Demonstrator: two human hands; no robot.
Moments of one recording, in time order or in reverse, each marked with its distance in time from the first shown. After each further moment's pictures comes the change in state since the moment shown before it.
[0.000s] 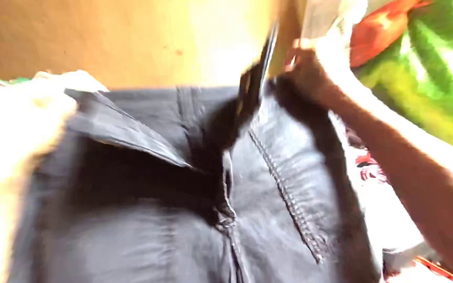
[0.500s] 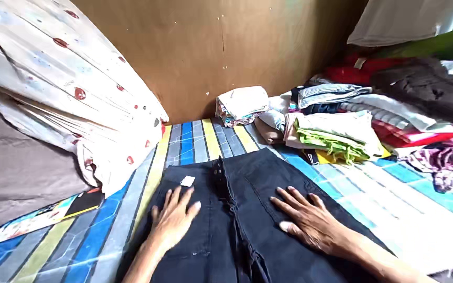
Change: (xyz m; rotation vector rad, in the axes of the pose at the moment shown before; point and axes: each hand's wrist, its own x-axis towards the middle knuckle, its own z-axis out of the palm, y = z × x) left_hand -0.238 0.029 0.242 -0.193 -1.019 -0.279; right_hand -0.286 0.039 0.226 0.056 -0.928 -0.005
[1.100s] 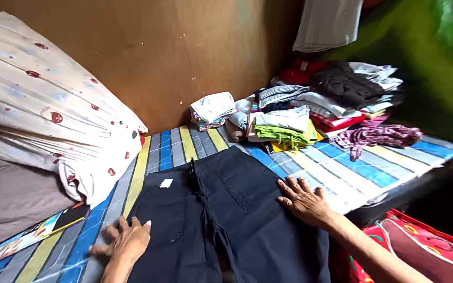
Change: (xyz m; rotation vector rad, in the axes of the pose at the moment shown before) left_hand -0.053 -0.006 -0.004 0.205 0.028 -0.404; right_hand -0.074 0.026 -0.032 0.073 -0.245 0.550
